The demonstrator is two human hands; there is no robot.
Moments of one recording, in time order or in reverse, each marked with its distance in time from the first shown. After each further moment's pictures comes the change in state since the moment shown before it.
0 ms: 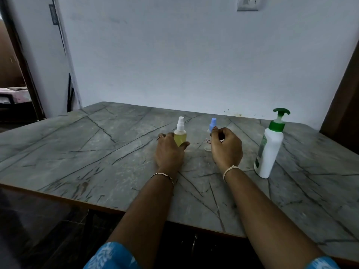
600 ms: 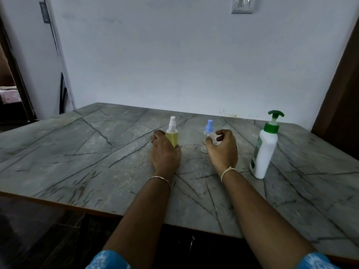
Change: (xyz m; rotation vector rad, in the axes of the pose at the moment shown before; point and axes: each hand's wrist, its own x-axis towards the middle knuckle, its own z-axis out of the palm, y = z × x) left_hand 0.001 0.001 -0.002 -0.068 0.056 -0.046; right_hand 0.002 0.014 0.005 -0.023 -0.027 0.019
